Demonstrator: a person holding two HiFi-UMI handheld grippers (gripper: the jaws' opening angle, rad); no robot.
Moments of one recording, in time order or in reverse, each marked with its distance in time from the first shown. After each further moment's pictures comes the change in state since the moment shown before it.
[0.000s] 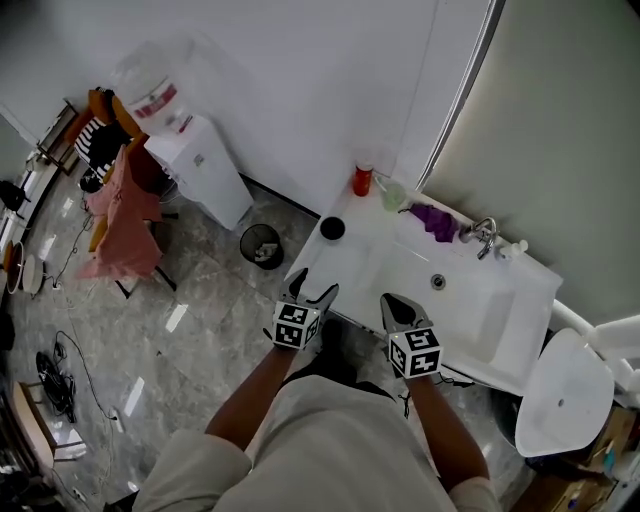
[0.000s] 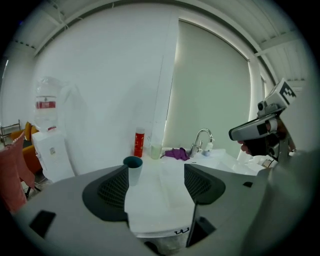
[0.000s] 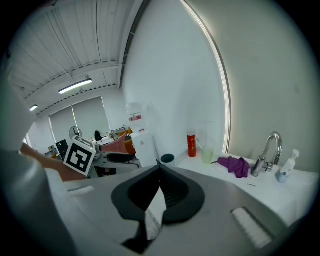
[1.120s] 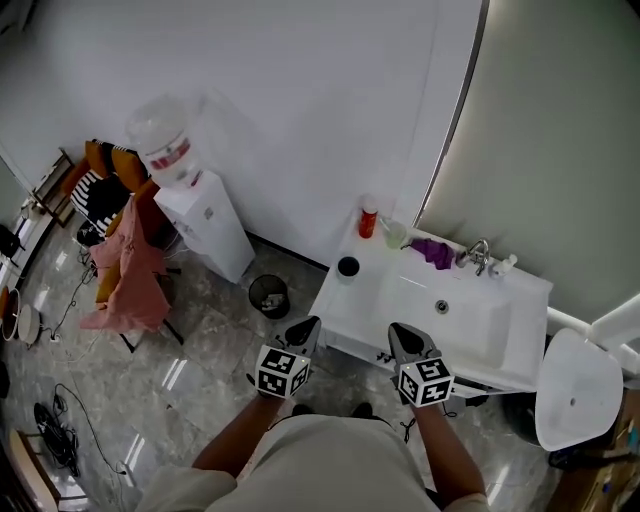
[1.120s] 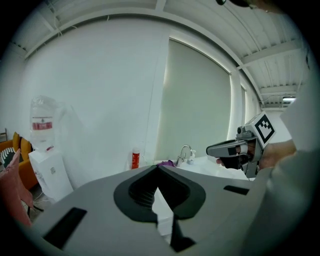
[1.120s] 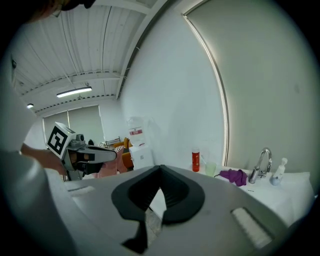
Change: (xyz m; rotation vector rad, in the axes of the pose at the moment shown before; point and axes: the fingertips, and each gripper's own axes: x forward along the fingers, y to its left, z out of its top) left arm -0.162 0.022 0.077 0.085 -0.083 -0.142; right arm -0.041 0.097 0.050 0.000 -0.165 -0.081
